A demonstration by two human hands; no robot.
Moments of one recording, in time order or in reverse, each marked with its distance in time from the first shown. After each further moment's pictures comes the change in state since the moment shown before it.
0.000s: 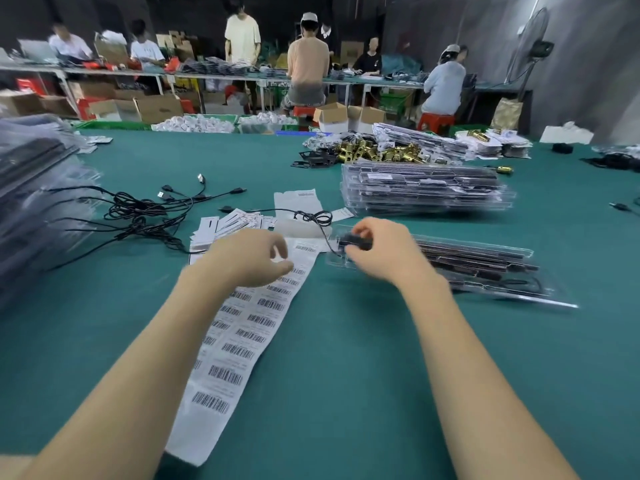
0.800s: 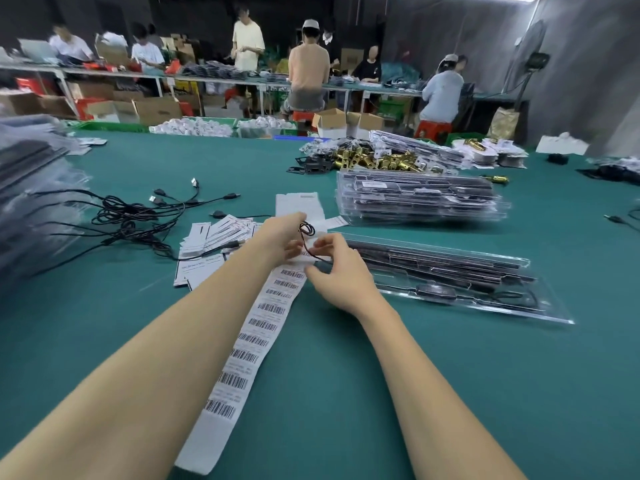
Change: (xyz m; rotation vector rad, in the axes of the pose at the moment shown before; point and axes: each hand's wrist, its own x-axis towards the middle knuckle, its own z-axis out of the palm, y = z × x) left_hand 0.095 0.042 0.018 -1.386 0.114 -0.518; right_hand -0.002 -0.015 0.054 0.349 0.003 -0.059
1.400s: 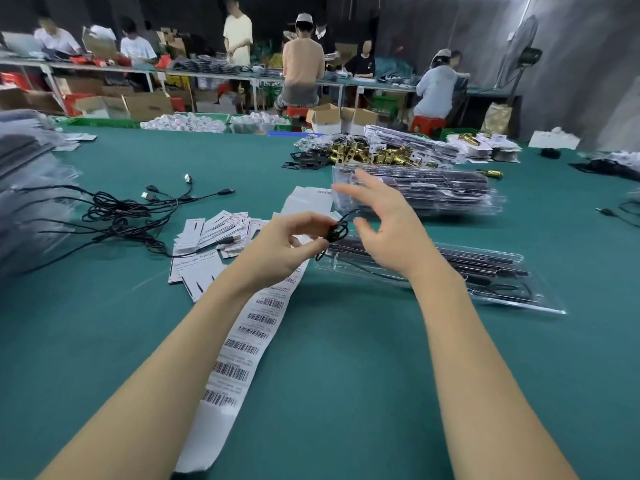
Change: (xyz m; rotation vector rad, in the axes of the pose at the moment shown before) left_hand -0.054 -0.027 -0.028 0.400 -0.395 0.862; right_hand 0.009 -0.004 -0.084 -0.189 0.131 -0.349
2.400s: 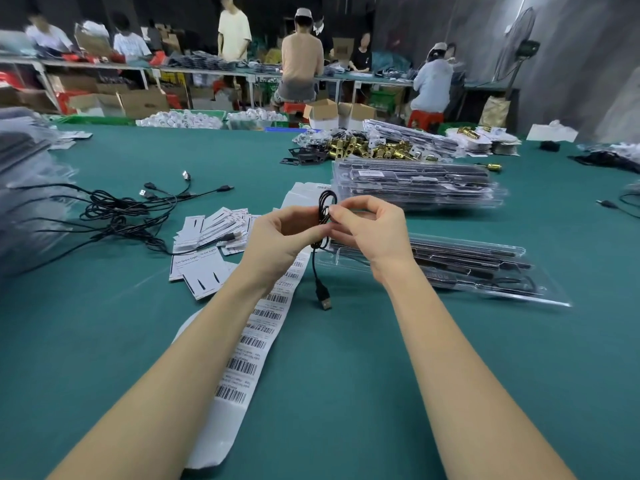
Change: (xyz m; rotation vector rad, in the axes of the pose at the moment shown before) left_hand -0.001 -0.010 0.012 -0.456 0.221 -0.100; right_hand 0.000 -0.031 0.034 0.963 0.251 0.591
